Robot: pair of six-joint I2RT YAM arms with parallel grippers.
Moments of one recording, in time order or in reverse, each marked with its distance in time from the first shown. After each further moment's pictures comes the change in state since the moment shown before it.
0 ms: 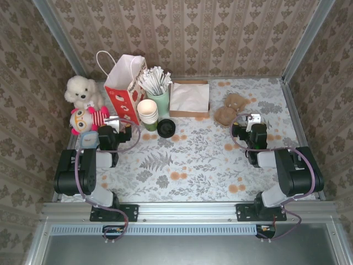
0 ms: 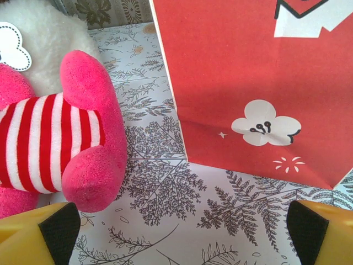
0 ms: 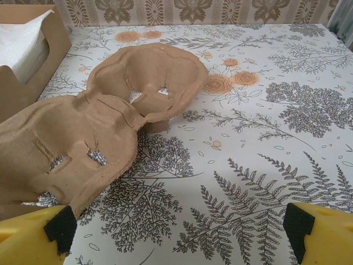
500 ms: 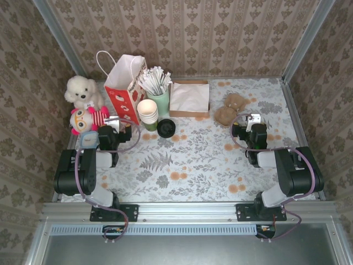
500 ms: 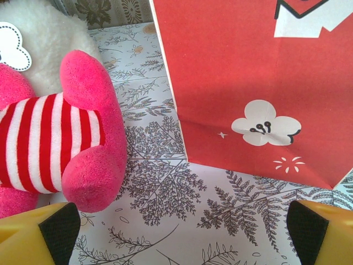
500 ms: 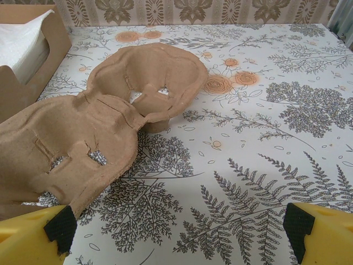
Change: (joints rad) left arm 0.000 0.000 0.000 0.000 0.000 0.000; right arm 0.000 0.000 0.000 0.000 0.000 0.000
